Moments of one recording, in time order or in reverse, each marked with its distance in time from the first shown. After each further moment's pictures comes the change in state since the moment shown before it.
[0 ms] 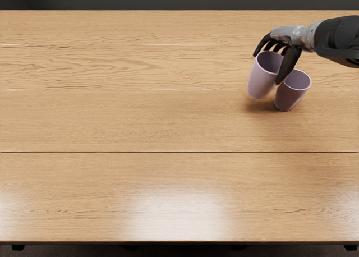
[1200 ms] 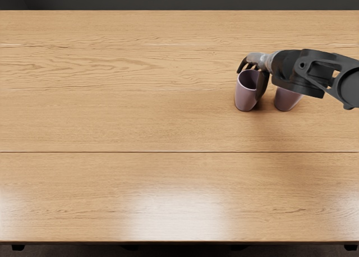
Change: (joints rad) left arm 0.000 0.000 0.000 0.000 0.000 0.000 0.000; right arm -0.075 0.279 -0.126 -0.218 -0.137 -0.153 0.000
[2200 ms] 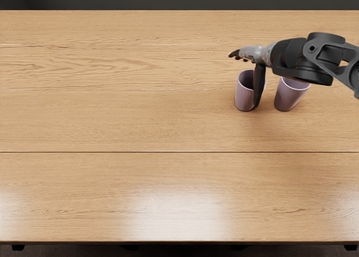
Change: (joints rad) left arm 0.000 0.000 0.000 0.000 0.000 0.000 0.000; right arm 0.013 -0.027 0.102 0.042 0.040 0.116 0.001
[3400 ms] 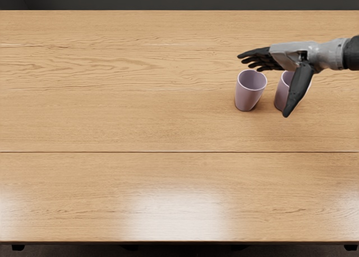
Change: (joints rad) left arm 0.000 0.000 0.000 0.000 0.000 0.000 0.000; right arm -0.038 -0.432 0.037 0.173 0.307 0.350 0.479
